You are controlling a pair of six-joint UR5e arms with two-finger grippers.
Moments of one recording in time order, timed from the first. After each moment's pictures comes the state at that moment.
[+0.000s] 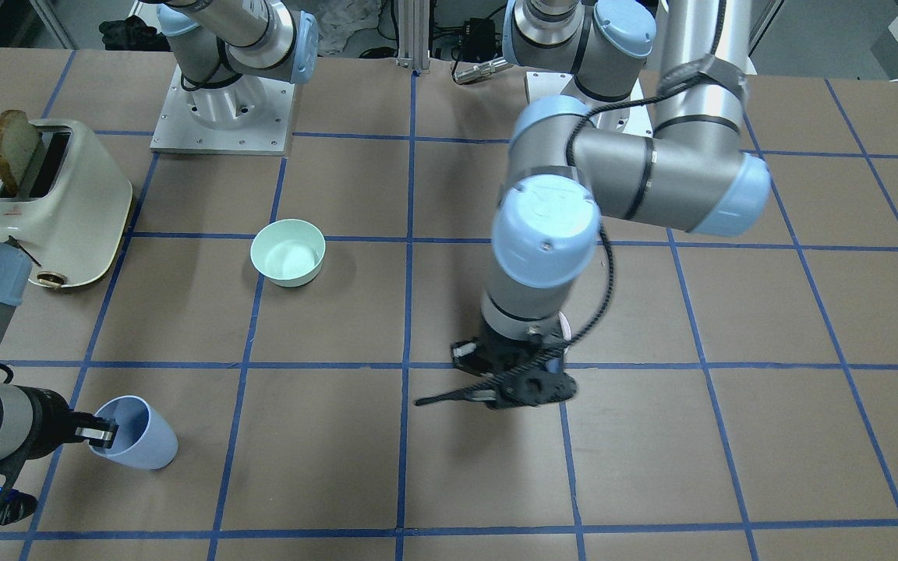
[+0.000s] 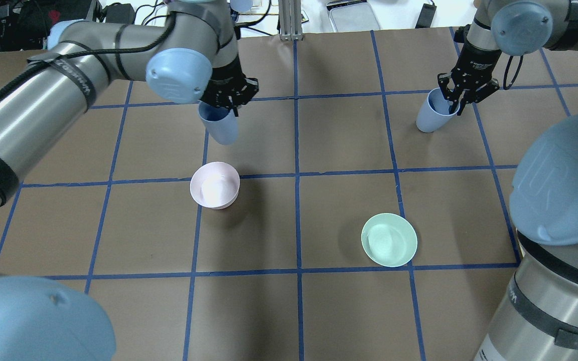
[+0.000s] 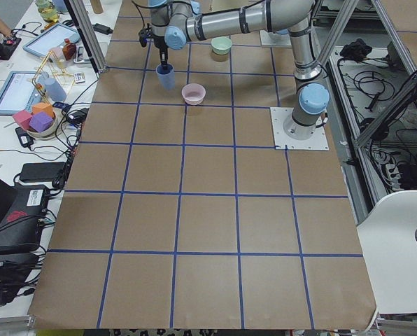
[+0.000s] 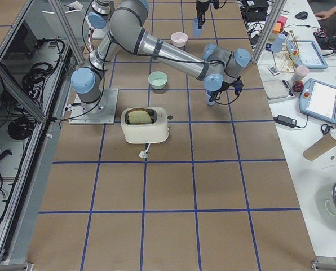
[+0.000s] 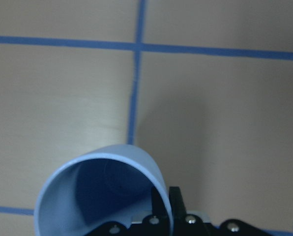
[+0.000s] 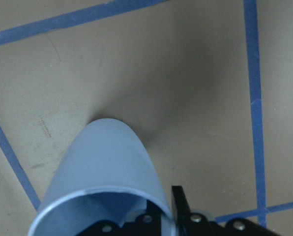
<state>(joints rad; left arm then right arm) -1.83 -2.03 -1.42 -1.25 1.59 -0.39 1.35 -0.92 1.26 -1.68 -1.59 0.01</state>
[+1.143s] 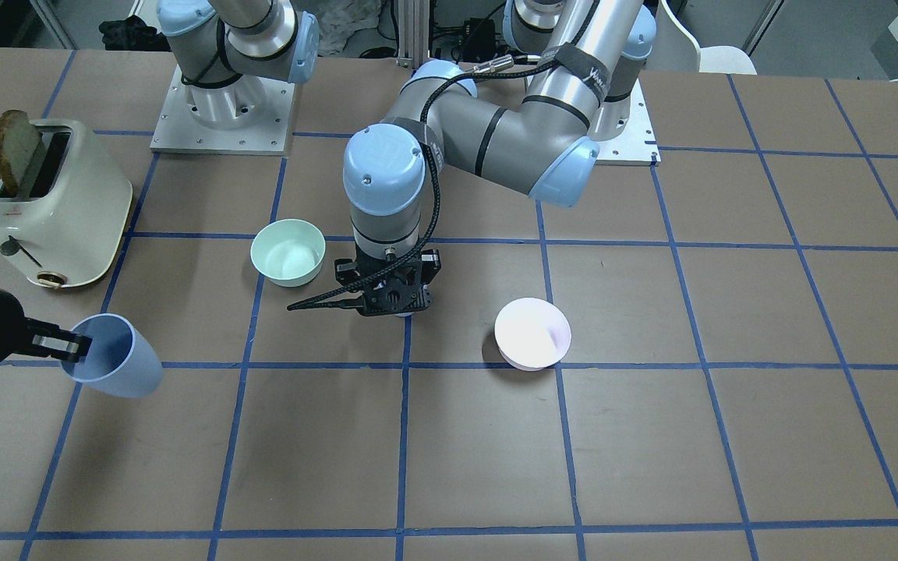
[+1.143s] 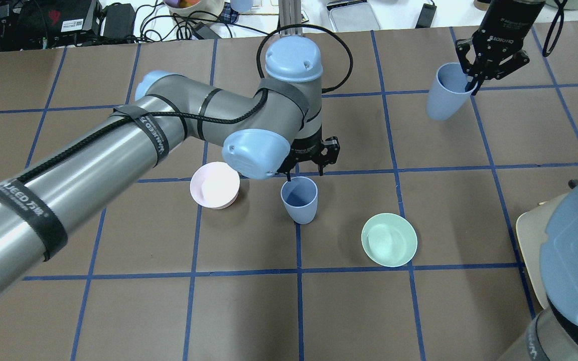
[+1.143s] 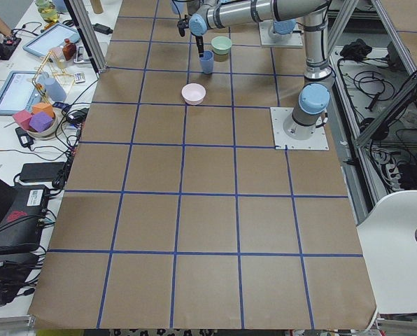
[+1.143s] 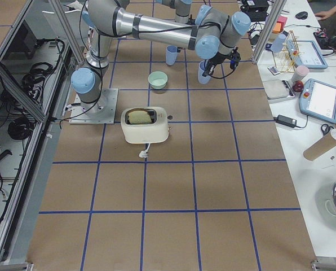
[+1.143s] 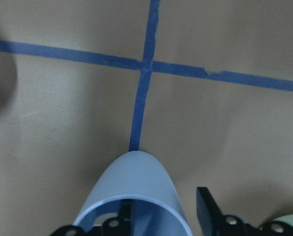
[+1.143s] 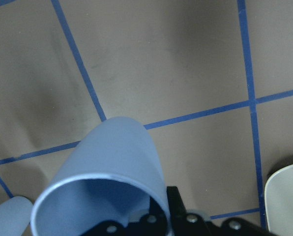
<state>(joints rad) -1.98 -1.96 -1.55 -1.25 1.51 -0.55 1.37 -1.14 1.19 -1.34 -1.50 0.05</state>
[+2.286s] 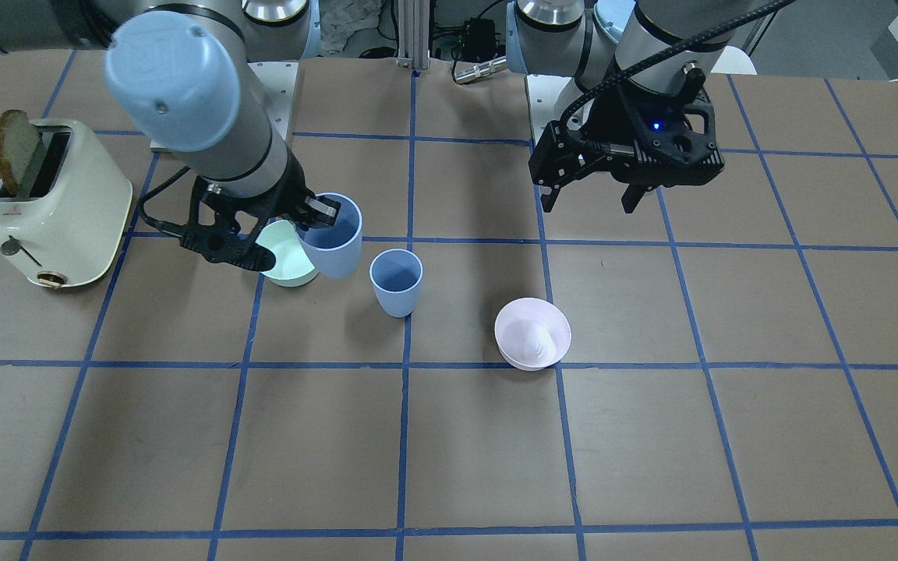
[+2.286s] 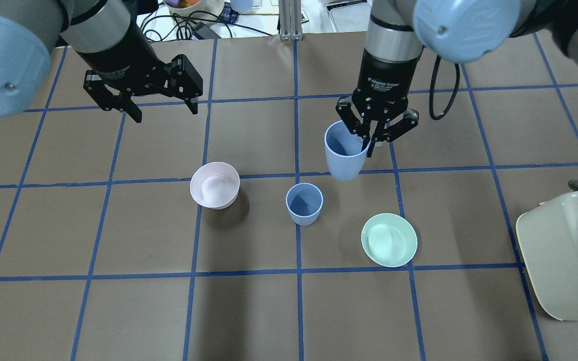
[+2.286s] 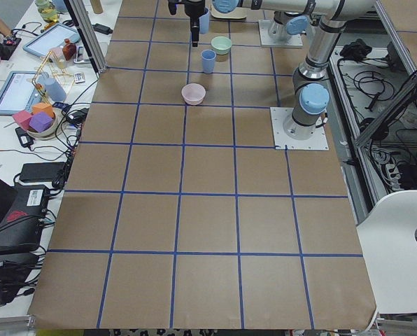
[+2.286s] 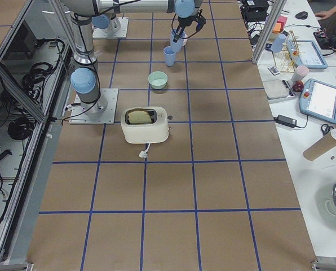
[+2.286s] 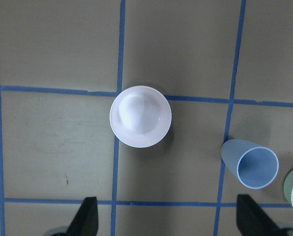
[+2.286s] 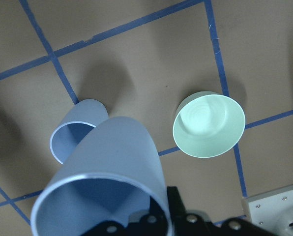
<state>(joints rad) -1.62 -1.58 -1.56 -1.50 1.51 -0.11 1.76 -1.34 1.45 -1.39 -1.45 0.51</state>
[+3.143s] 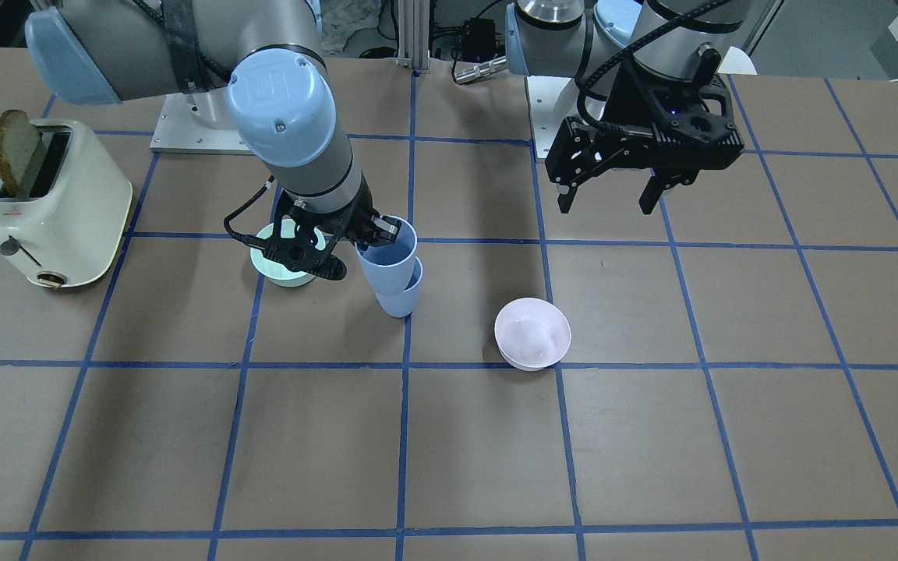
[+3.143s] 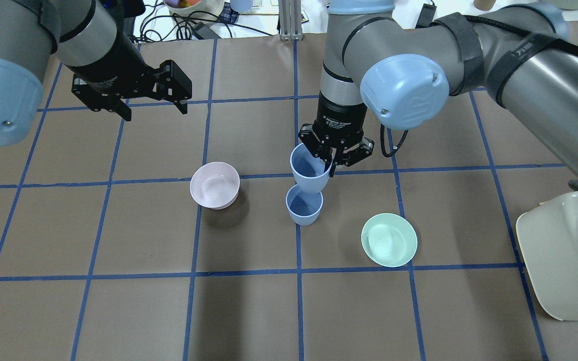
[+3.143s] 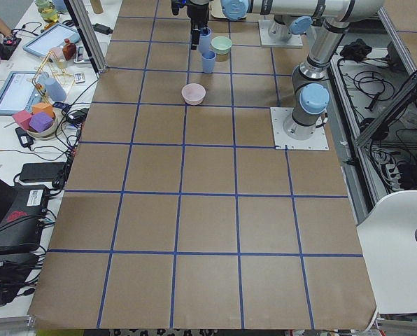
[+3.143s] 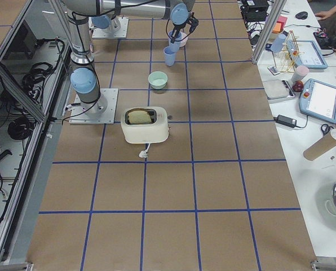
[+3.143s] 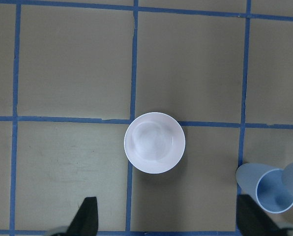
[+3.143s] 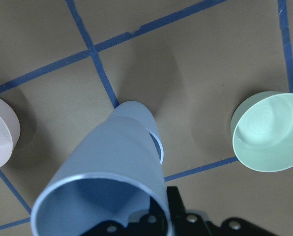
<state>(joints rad) -1.61 -1.53 -1.61 -1.43 1.53 -0.09 1.84 -1.33 1.57 -1.60 -1.39 0.61</state>
